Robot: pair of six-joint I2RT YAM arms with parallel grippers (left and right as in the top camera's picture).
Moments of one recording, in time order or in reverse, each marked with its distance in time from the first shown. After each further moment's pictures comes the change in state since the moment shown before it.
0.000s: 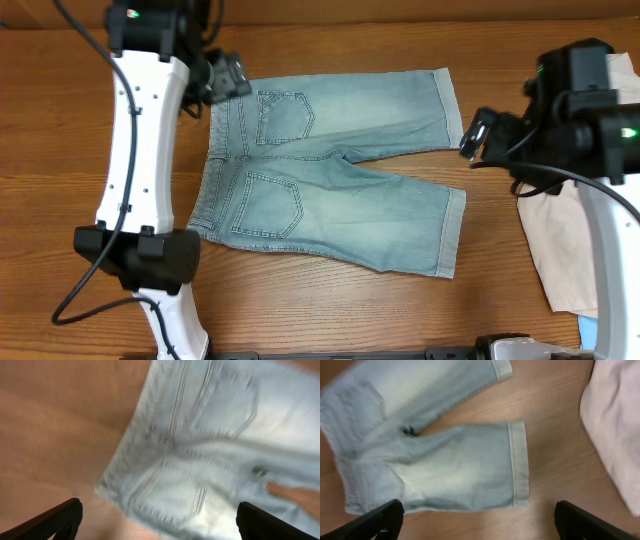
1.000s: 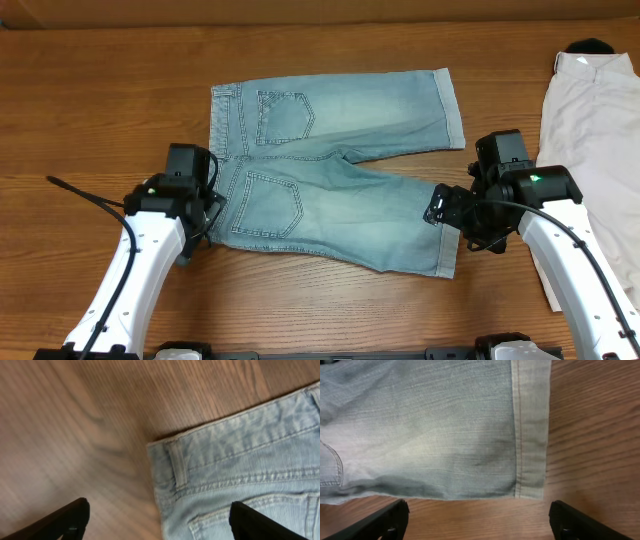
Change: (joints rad) left arm 0.081 -0.680 -1.498 0.793 -0.146 -0.624; right arm 0.028 -0.119 -0.719 0.387 -0.136 0.003
